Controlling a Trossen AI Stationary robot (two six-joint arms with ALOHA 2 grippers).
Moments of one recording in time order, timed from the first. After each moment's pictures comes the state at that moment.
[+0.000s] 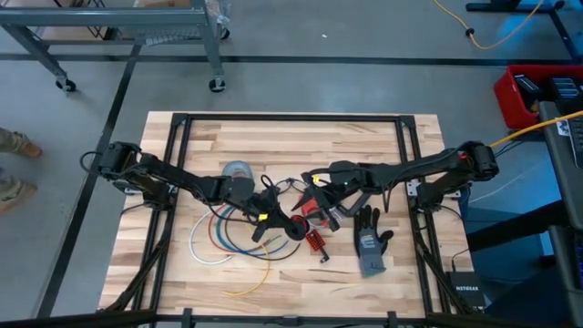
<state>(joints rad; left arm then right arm) -0.14 1.55 0.79 0.55 0.21 -0.43 0.06 1.50 0.89 0.26 -0.42 -0.26</state>
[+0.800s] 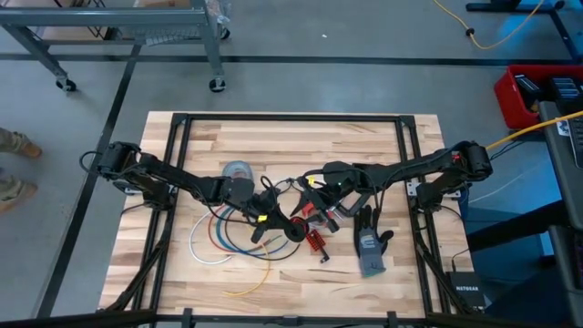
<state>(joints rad) -0.14 1.55 0.79 0.53 0.20 -0.43 0.06 1.54 0.92 0.26 -0.52 -0.24</state>
